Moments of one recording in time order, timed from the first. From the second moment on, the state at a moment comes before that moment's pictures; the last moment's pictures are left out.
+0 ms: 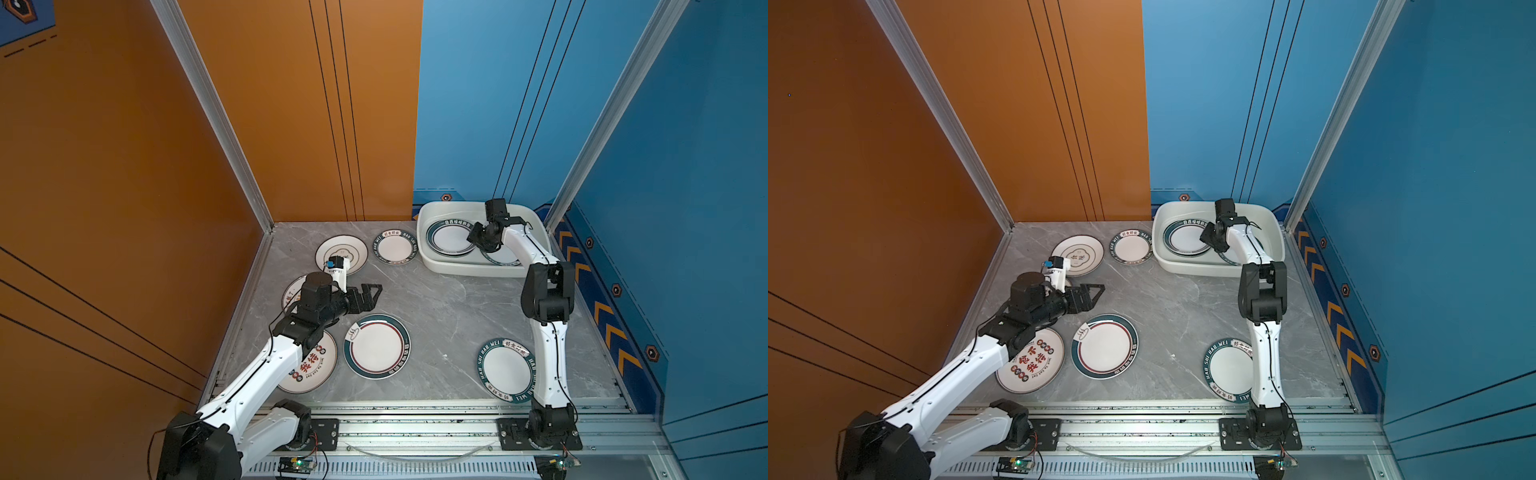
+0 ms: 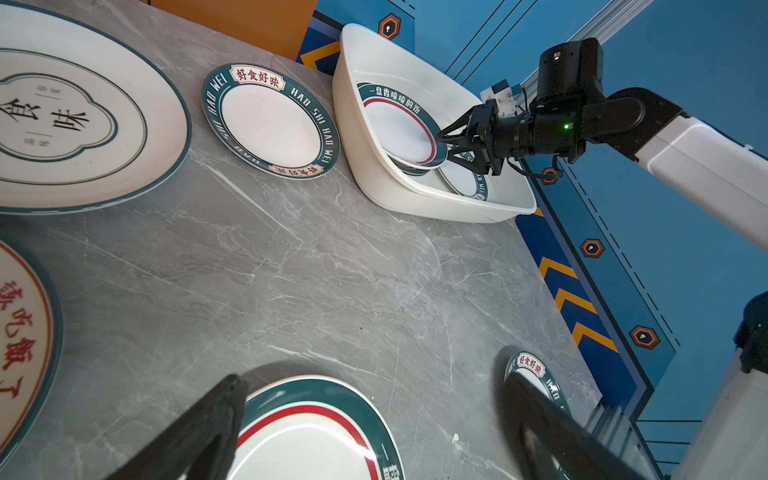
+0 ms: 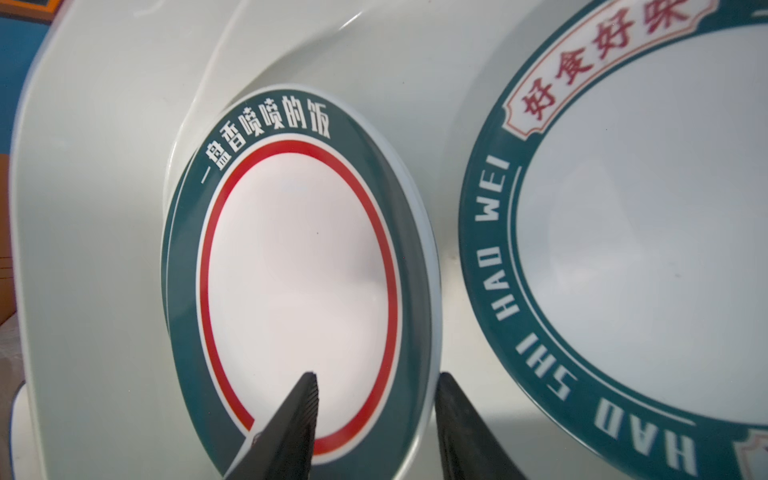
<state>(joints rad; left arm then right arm) -0.34 1.05 0.68 -0.08 0.31 -0.52 0.09 2.38 2.13 -0.73 -0.11 0.59</state>
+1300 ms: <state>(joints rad) -0.29 1.07 0.68 -0.08 0.24 -0.55 0.56 1.49 0.78 -0.15 -0.53 0.65</state>
